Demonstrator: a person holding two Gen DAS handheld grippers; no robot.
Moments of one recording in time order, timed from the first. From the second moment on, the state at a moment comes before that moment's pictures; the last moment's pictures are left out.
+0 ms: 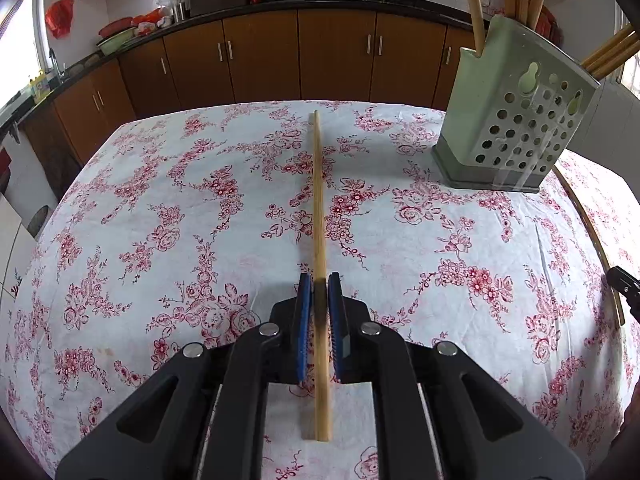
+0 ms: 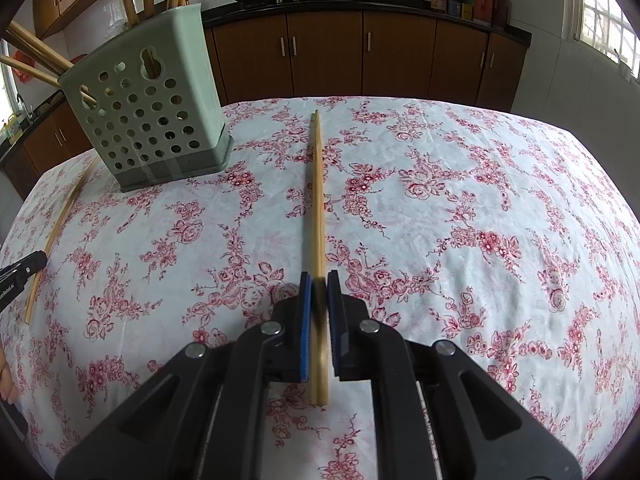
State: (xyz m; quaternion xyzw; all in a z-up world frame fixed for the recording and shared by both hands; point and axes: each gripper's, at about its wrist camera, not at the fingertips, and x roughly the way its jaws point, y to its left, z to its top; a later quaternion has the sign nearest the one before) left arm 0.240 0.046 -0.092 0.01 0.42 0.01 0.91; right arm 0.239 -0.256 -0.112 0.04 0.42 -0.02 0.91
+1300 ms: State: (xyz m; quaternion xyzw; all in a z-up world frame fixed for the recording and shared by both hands) left arm 0.172 0.074 0.079 -0.06 0.27 -0.04 0.96; right arm 0.172 -0.270 0.064 0.05 0.20 0.01 0.98
